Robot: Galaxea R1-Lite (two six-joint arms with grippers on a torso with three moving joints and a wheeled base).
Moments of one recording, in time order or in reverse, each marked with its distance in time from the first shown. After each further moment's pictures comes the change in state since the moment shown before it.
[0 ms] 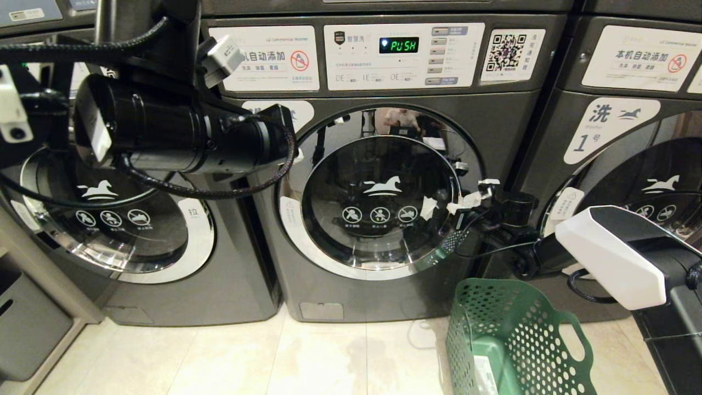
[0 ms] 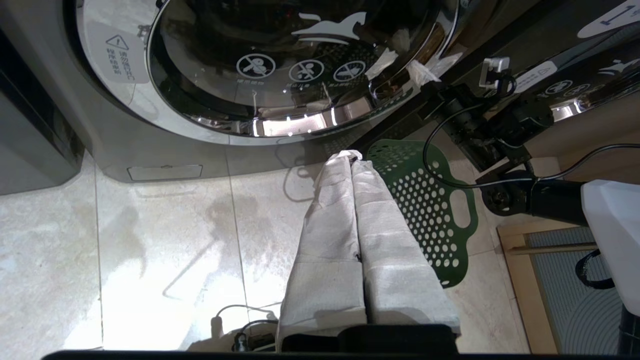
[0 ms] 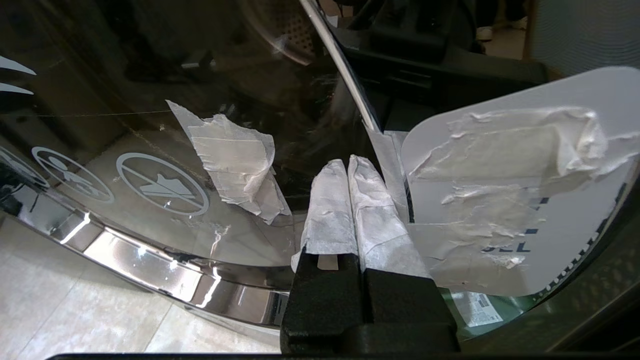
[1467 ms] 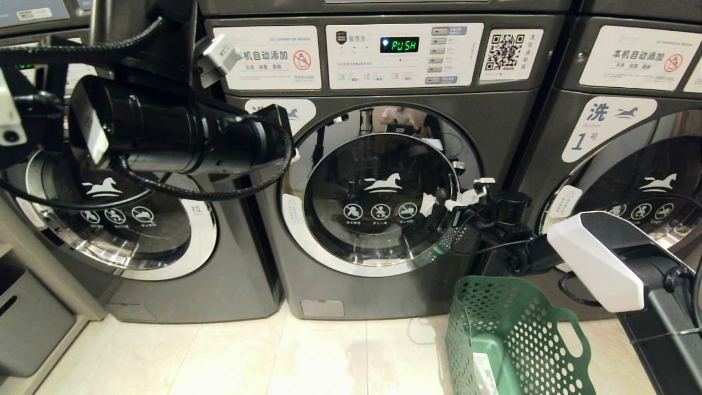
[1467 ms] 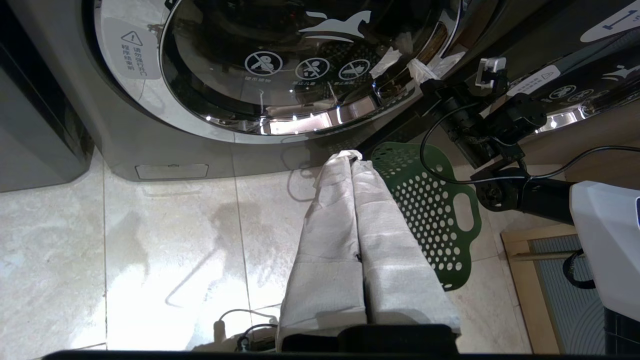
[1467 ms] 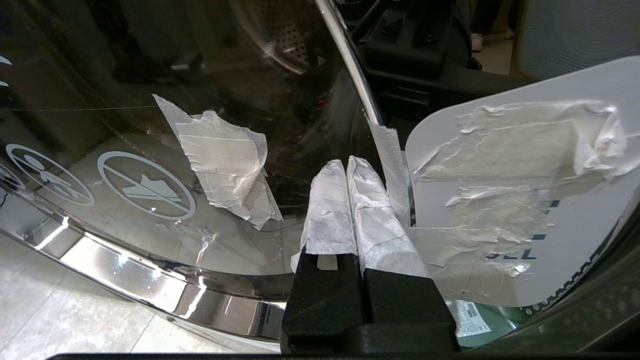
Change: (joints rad) left arm -0.002 -0.010 0.012 -0.009 0.025 -0.001; right arm -0.036 0.078 -0.161 0.028 -0.032 -0.022
